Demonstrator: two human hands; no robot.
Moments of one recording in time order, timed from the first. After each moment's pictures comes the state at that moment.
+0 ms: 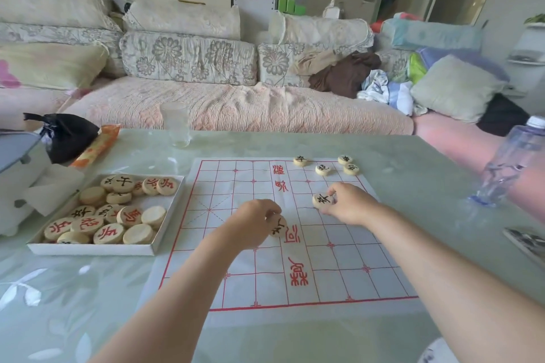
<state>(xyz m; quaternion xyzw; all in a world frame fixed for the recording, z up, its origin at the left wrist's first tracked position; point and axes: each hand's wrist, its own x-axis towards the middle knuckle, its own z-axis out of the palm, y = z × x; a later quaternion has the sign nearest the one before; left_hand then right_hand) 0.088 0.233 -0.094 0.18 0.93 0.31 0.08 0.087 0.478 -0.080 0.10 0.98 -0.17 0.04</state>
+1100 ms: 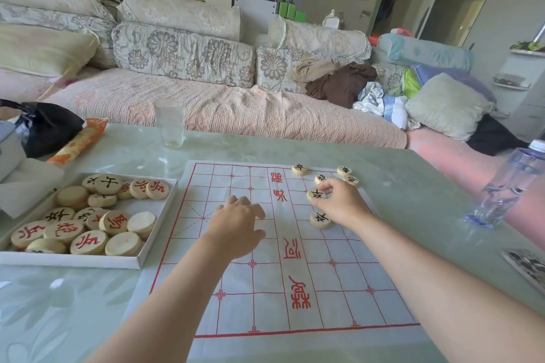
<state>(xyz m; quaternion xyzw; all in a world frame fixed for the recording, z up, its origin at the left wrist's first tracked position) 0.068 0.215 -0.098 0.21 0.97 0.15 -0.02 0.045 0.466 -0.094 0.13 0.94 -0.29 -0.09</state>
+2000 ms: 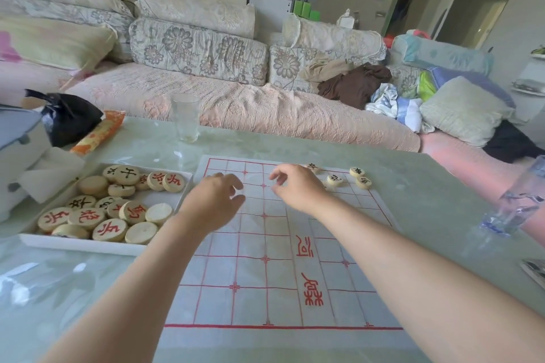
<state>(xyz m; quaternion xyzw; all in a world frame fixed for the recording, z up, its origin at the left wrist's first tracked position) 0.047 0.156 -0.082 0.13 0.95 0.28 -0.09 0.022 0.362 -0.072 -0.07 0.96 -0.25 -0.07</state>
